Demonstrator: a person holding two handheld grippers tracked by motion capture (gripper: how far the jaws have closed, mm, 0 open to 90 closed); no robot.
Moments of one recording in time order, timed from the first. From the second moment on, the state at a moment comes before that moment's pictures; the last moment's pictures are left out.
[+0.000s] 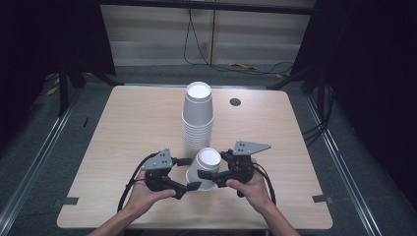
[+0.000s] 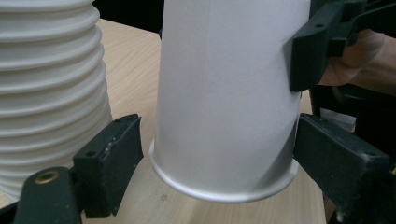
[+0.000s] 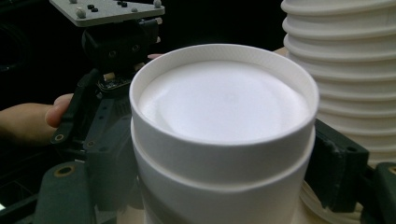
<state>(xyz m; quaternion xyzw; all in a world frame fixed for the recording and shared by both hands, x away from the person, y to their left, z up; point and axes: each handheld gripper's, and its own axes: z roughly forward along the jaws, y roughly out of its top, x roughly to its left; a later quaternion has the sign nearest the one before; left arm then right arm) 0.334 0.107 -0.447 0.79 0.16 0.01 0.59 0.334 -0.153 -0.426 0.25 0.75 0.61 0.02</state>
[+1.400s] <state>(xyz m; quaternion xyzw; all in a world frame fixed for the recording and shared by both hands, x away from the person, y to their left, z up) 0.331 0.090 -0.449 0.80 0.13 0.02 0.59 0.327 -0.142 -0.430 0.25 0.72 0.64 -0.01</state>
